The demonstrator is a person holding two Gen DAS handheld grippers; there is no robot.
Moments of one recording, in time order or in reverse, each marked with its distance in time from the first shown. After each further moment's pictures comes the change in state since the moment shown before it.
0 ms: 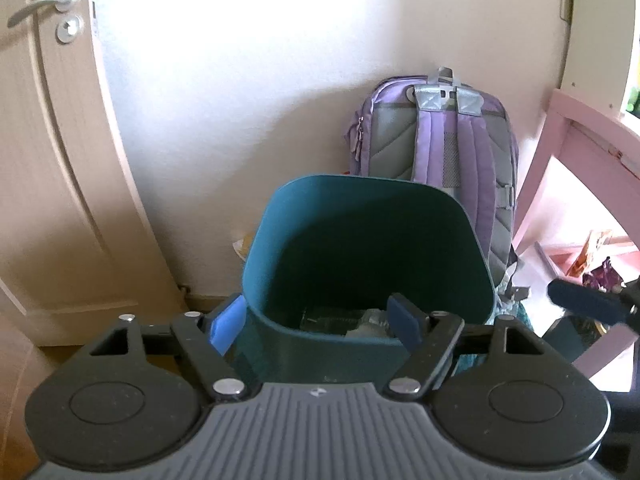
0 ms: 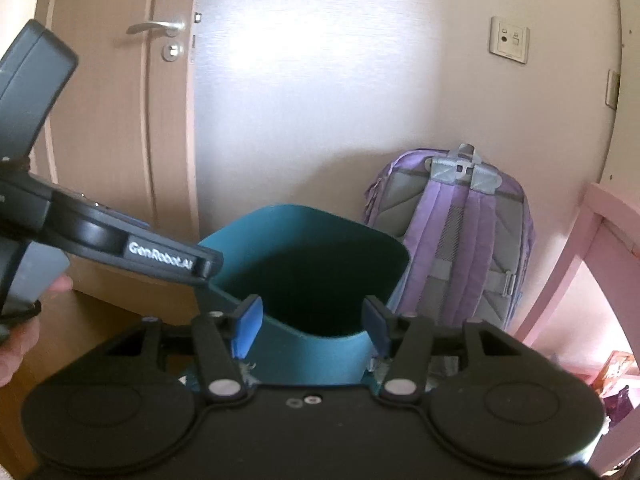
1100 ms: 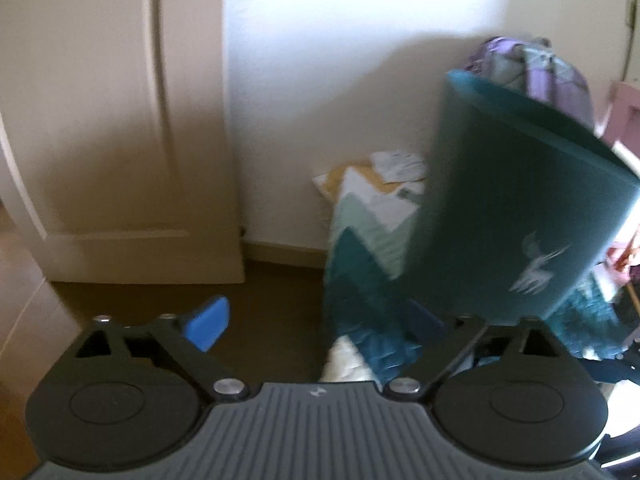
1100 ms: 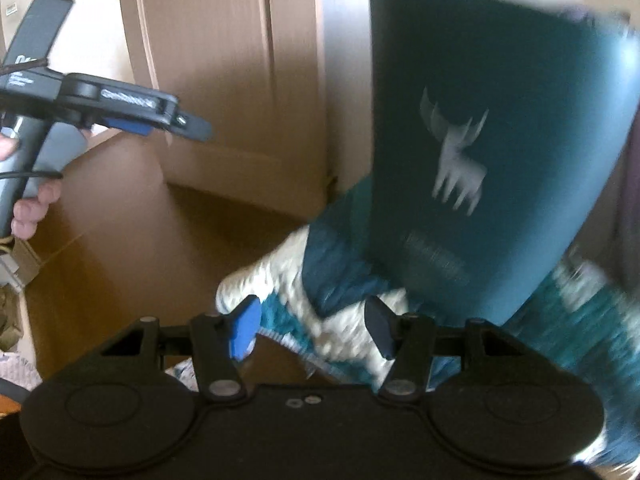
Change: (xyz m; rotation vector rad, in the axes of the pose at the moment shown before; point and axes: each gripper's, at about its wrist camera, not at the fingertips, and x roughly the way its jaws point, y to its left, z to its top) left arm 0.056 0.158 -0.156 -0.144 0.009 0.064; right arm 0.123 0.104 -0.180 -0.075 0.264 0.330
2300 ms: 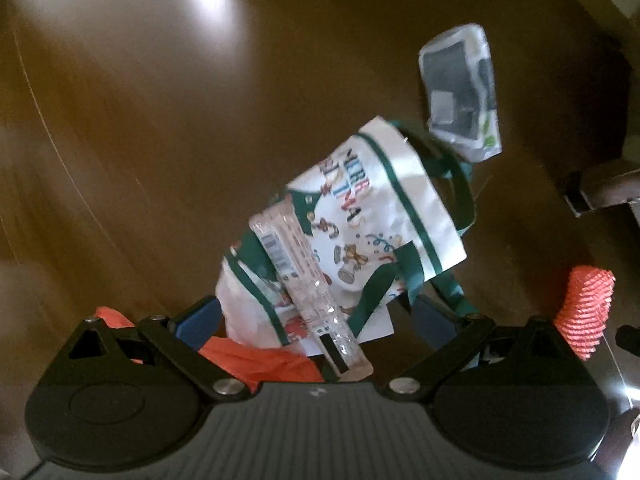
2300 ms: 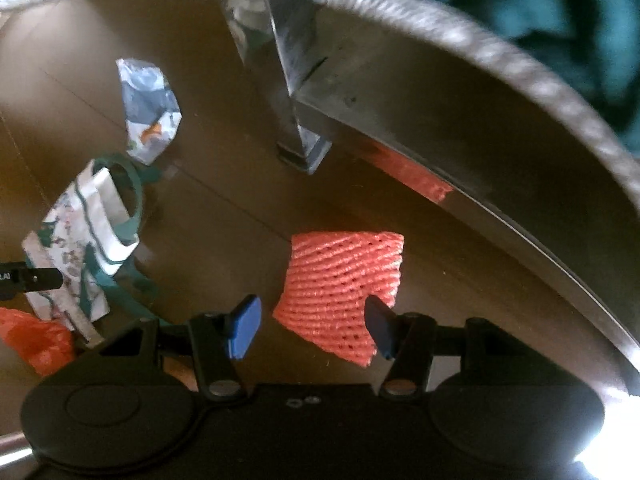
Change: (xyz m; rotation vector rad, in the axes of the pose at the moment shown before) left arm 0.241 0.174 -0.413 -0.565 0.702 0.336; right arm 0.362 0.005 -0.191 0.113 0.602 -0.059
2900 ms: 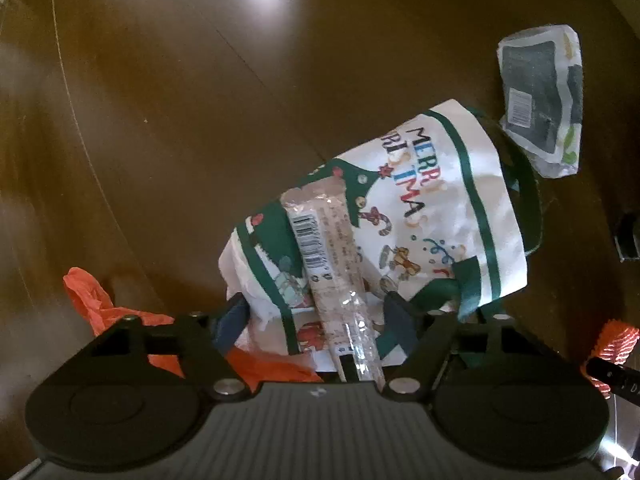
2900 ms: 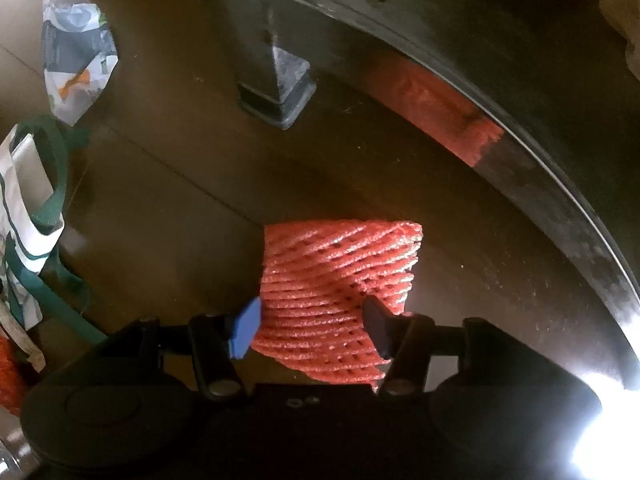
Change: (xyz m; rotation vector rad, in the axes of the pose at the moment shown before) left arm 0.035 0.016 0.001 -0.166 0.044 0.030; right arm 0.066 0.007 0.013 0.004 0.137 -0.114
